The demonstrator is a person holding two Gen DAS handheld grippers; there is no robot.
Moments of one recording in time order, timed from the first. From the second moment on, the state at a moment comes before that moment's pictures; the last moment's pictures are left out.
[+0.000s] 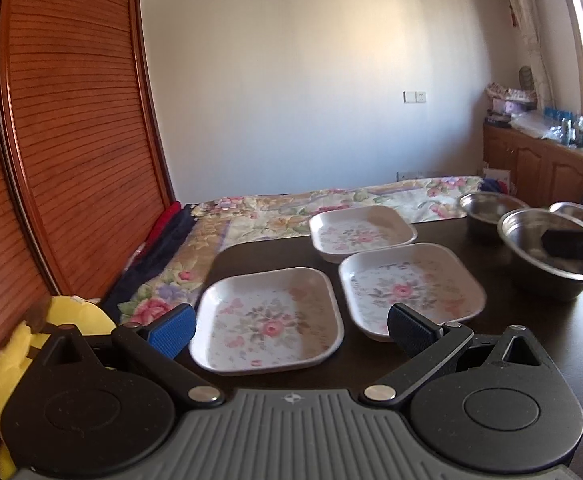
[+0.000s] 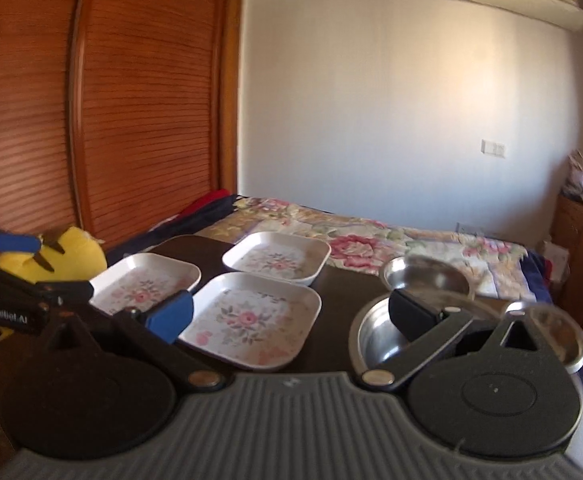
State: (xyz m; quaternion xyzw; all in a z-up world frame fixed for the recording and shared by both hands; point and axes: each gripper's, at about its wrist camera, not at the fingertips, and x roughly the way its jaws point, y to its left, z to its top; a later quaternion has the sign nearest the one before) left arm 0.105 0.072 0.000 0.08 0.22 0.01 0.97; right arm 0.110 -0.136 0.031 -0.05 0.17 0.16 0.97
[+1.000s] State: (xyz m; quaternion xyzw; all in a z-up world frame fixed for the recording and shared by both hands) left arm 0.217 0.183 -0.025 0.01 0.29 -0.06 0.95; right arm 0.213 -0.011 -0.002 -0.05 0.32 0.29 0.90
